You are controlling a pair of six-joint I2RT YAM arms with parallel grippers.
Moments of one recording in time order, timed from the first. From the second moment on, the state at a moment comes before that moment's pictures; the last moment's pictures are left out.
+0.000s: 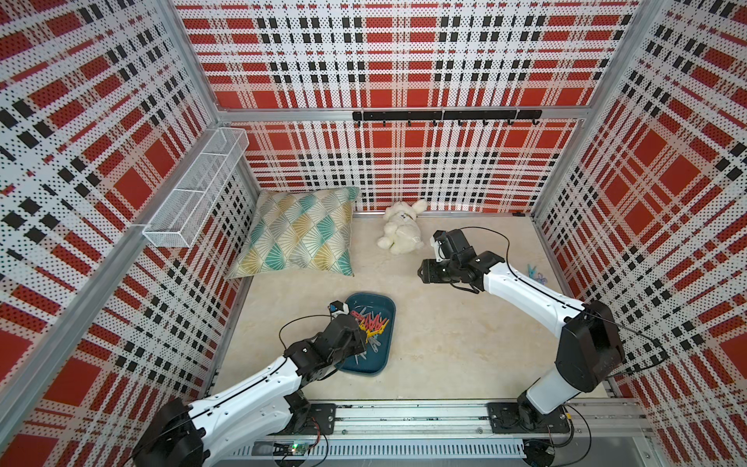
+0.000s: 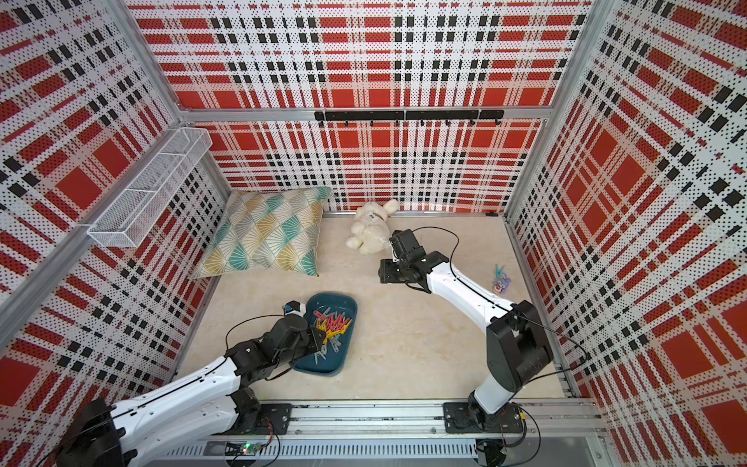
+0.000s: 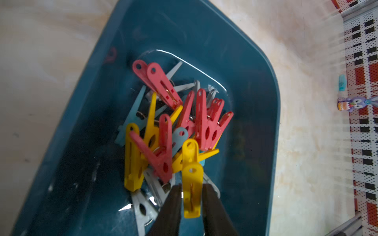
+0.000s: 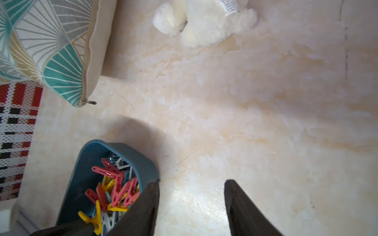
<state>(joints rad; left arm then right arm) -0.77 0.87 0.38 -0.34 -0.15 -0.98 0.57 1.59 1.25 -0.54 -0.05 0.46</state>
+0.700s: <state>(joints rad) -0.69 0.78 0.68 -0.27 -0.55 -0.71 0.54 1.05 0.97 -0.31 0.43 0.29</state>
